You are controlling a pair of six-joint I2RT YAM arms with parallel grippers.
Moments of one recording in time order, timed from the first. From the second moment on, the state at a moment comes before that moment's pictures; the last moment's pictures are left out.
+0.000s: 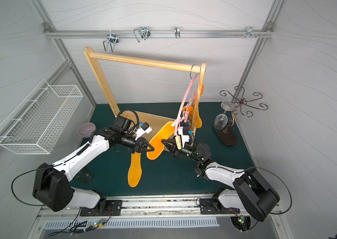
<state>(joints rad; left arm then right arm) -0.42 1.41 1.11 -0.74 1.09 0.29 0.70 1.27 0.40 1.16 -0.58 0.62</state>
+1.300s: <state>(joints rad) -0.42 1.41 1.11 -0.89 1.06 0.49 0.38 1.33 0.60 1.17 -0.80 0.67</state>
